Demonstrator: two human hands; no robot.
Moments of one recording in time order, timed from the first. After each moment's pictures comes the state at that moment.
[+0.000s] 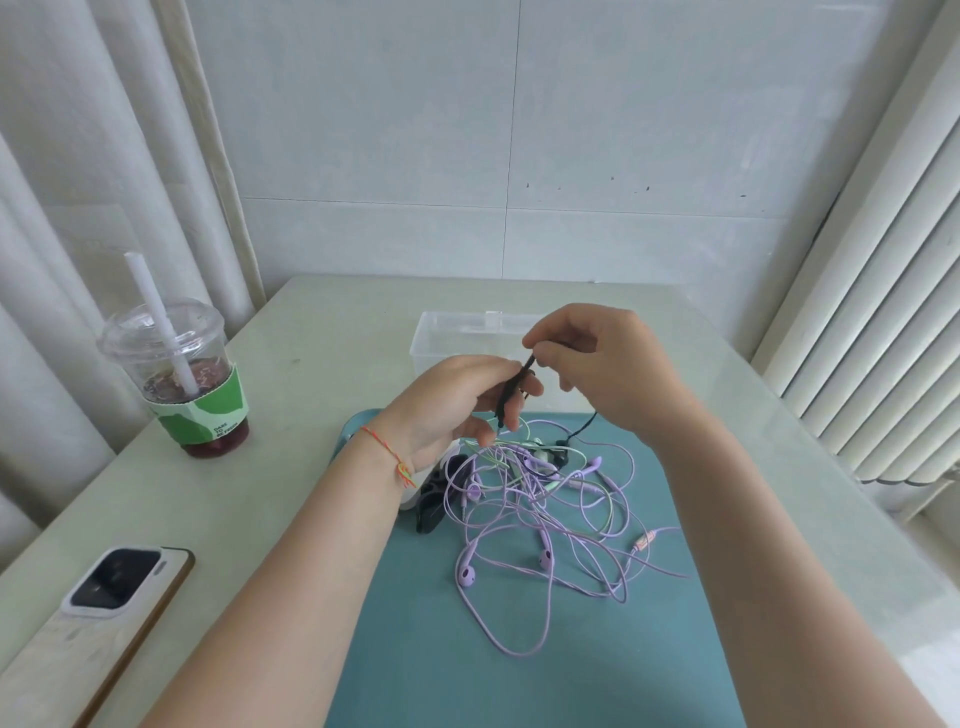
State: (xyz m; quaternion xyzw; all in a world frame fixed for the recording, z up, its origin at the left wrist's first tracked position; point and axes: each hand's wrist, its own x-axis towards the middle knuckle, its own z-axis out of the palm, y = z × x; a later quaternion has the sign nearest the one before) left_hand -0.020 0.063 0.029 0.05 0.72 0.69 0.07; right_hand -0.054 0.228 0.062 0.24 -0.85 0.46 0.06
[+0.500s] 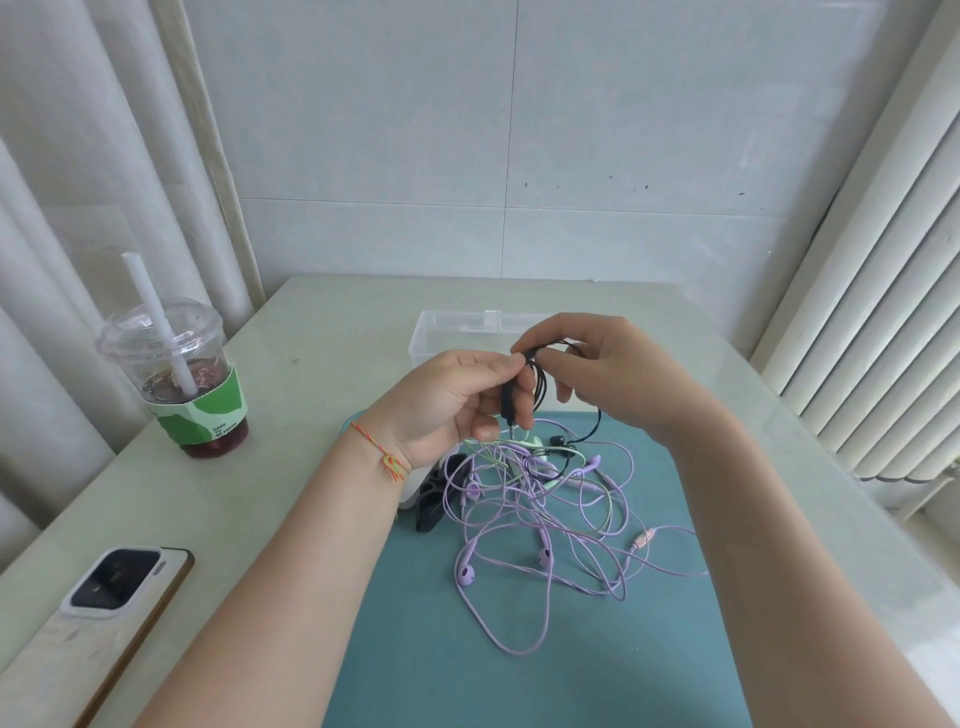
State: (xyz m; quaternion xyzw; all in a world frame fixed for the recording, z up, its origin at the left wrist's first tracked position) left_hand -0.016 0.062 0.034 0.08 0.64 0.75 0.11; right_hand -0.054 0.237 0.065 0.28 -0.85 0.45 -0.02
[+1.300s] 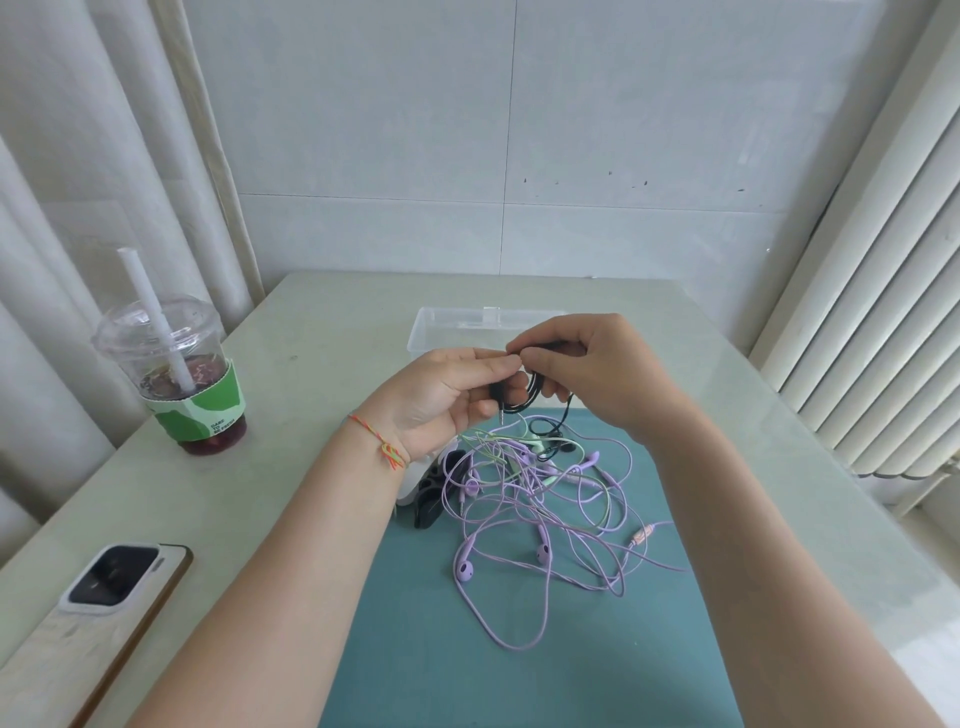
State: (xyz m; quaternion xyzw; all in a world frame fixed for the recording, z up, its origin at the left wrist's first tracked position) left_hand -0.026 0.059 0.030 -0.01 0.58 0.81 0.09; right_hand -0.062 0.228 0.051 0.27 -0.81 0.52 -0.01
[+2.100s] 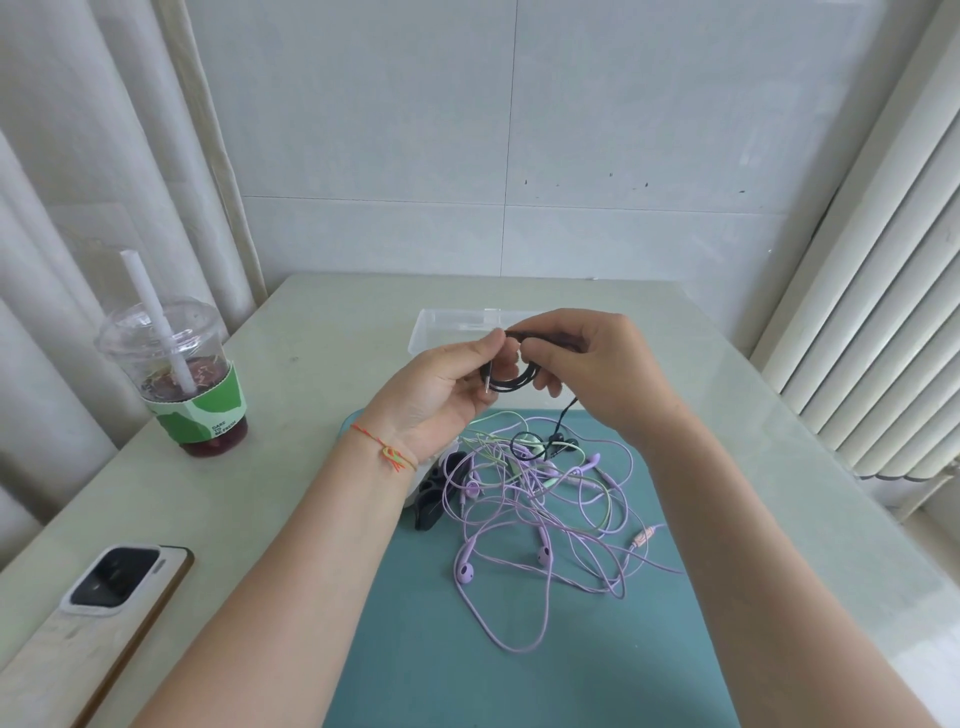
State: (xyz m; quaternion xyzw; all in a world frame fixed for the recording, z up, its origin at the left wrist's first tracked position) left_hand -0.026 0.063 0.030 -0.03 0.51 0.86 0.04; right_hand -0.059 0.224 0.051 0.27 -0.79 0.55 0.03
